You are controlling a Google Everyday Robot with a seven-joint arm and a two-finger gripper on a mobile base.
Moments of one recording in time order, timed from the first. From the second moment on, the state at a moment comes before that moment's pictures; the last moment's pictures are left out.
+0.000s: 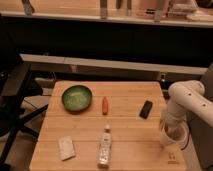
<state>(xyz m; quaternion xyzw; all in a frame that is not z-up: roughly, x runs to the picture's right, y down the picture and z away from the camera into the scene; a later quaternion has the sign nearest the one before) 0.303 0.209 0.708 -0.40 -0.10 -0.13 0.90</state>
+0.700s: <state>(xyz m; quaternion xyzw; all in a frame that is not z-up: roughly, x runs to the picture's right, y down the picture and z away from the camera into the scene) 0.285 0.178 0.703 -0.40 -0.10 -0.15 0.90</state>
